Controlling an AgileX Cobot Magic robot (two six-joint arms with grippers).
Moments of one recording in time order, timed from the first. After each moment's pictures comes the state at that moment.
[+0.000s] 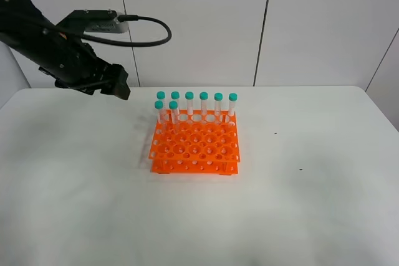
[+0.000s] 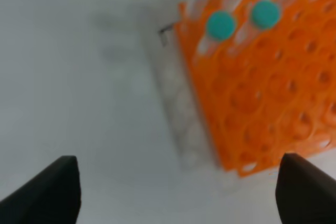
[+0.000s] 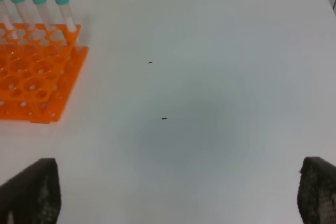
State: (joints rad) left arm -0.29 1.57 -1.25 -0.07 0.68 0.07; right arm 0.07 -0.01 -0.49 0.04 1.03 -0.01
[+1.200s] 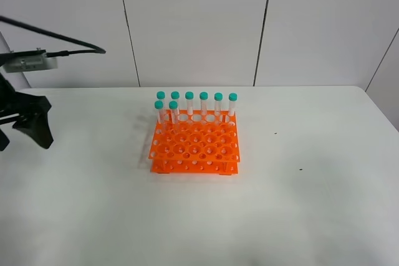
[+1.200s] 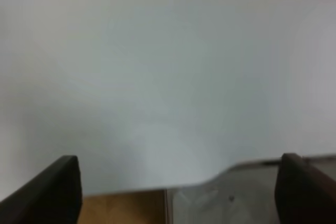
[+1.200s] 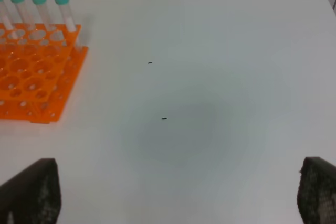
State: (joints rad) left arm -0.02 1.36 -1.07 -0.06 1.17 0.05; right arm 0.07 -0.01 -0.49 0.04 1.03 -0.01
